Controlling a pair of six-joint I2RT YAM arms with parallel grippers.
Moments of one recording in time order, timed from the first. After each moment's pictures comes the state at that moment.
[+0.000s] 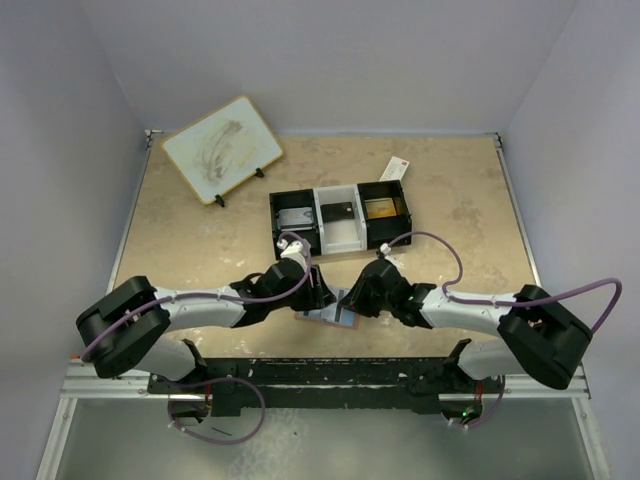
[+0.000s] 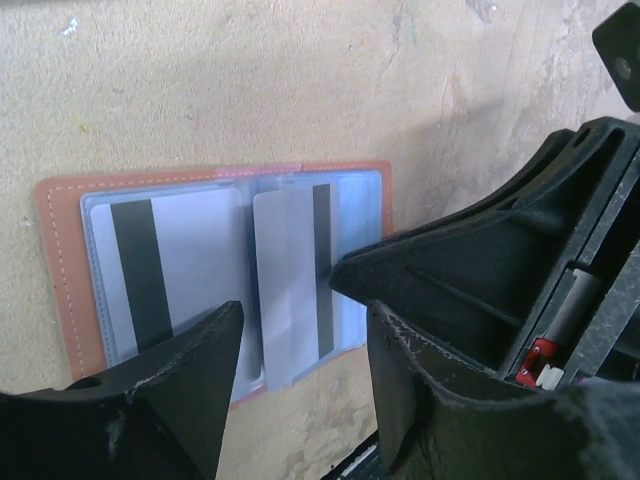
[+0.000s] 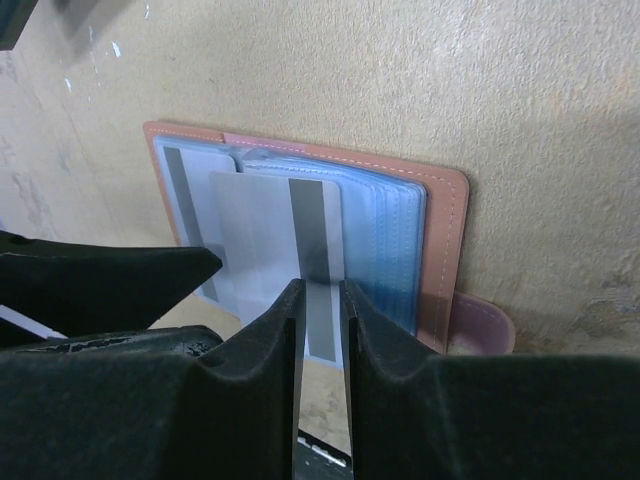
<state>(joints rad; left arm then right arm) -0.95 1.40 0.53 0.23 -0.03 -0.94 0.87 1.32 0.45 0.03 0.06 1.19</state>
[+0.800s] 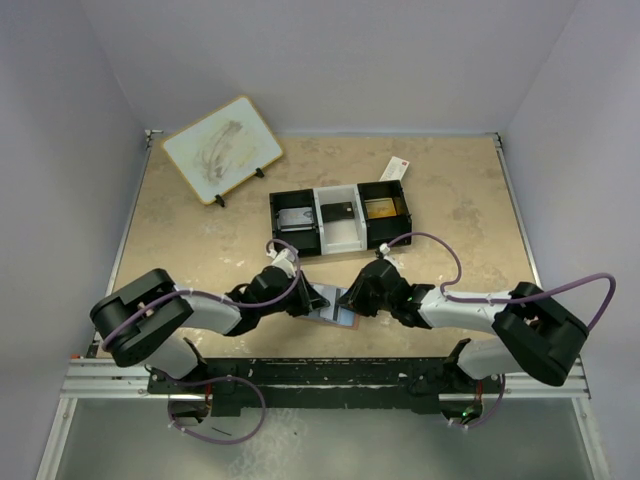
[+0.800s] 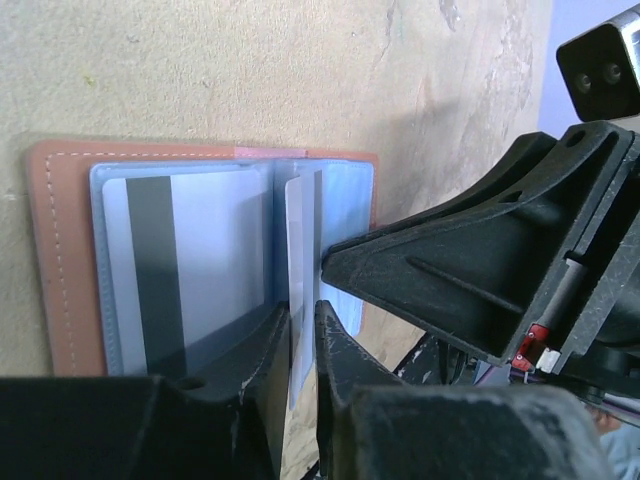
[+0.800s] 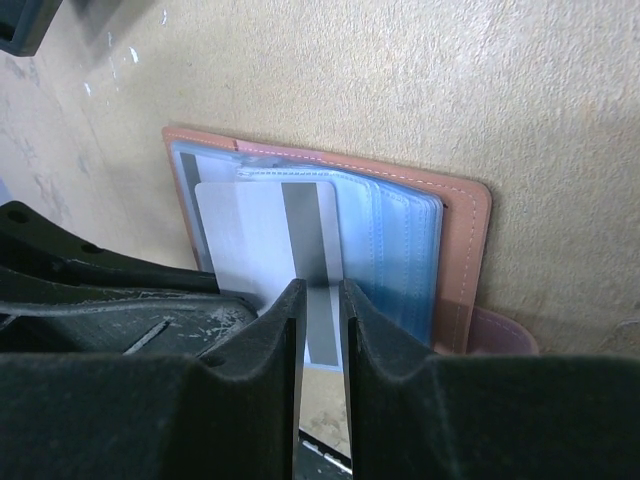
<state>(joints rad) -0.88 1.48 0.33 0.62 0.11 -1.11 0.86 1.35 0.43 0.10 0.05 1.22</state>
